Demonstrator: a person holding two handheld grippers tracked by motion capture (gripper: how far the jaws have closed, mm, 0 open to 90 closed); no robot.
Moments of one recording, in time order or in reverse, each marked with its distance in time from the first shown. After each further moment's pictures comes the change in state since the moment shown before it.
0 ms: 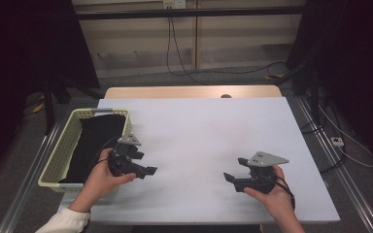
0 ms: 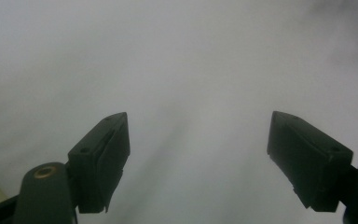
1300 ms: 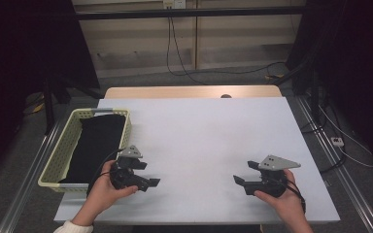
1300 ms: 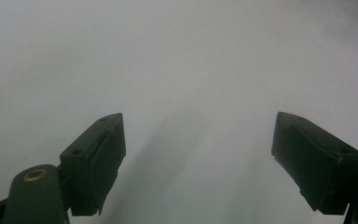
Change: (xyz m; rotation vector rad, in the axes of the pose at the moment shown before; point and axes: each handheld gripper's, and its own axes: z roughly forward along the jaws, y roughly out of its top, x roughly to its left) left arm -0.015 -0.024 0.013 -0.035 -0.040 -0.002; right arm -0.014 -0.017 -0.016 0.004 -0.020 0.012
